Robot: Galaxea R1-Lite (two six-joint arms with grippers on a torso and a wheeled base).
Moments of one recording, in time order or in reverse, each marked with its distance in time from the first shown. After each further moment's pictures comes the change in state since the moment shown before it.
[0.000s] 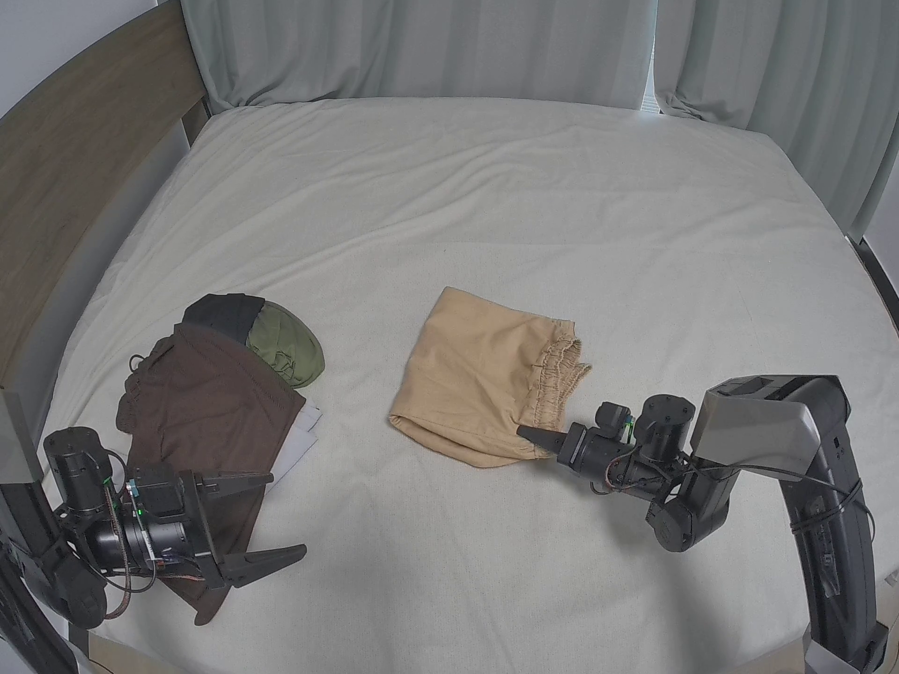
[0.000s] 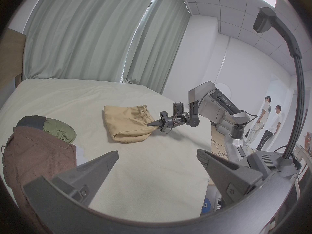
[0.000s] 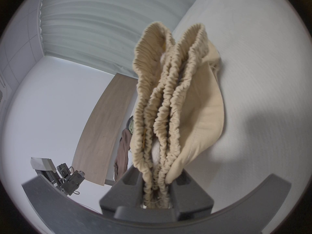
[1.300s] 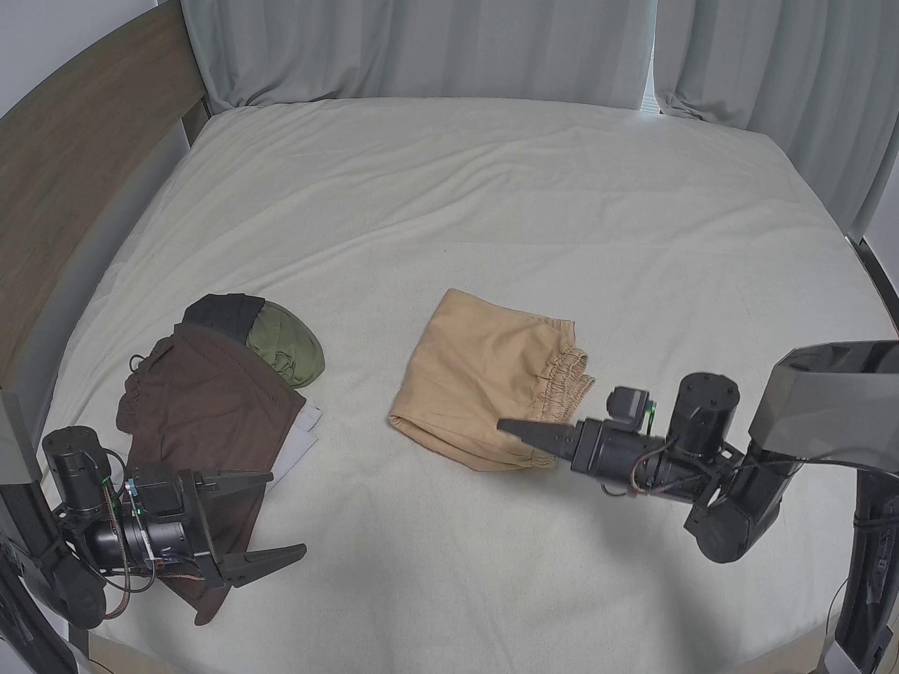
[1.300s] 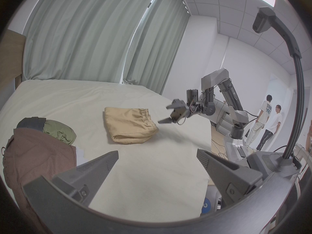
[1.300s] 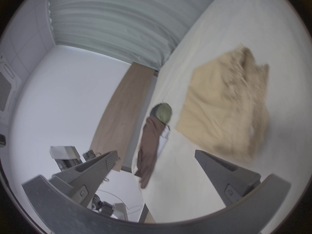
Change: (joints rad) left arm -0.002 -0.008 0.000 -0.001 0.000 -0.002; right arm 0.105 -0.338 0.303 0.007 0.041 -0.038
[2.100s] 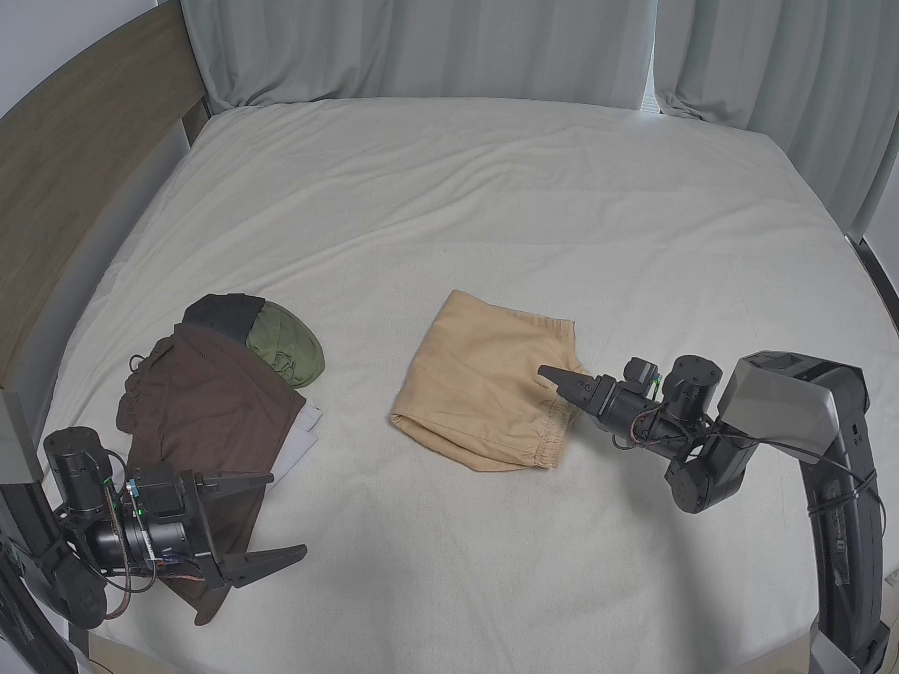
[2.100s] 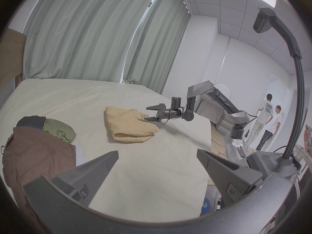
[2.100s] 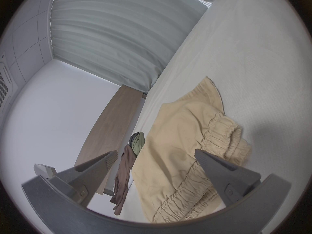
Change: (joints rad) left arm 0.000 0.006 0.000 0.000 0.000 0.000; right arm -0.212 0.306 -0.431 0.036 0.004 0.040
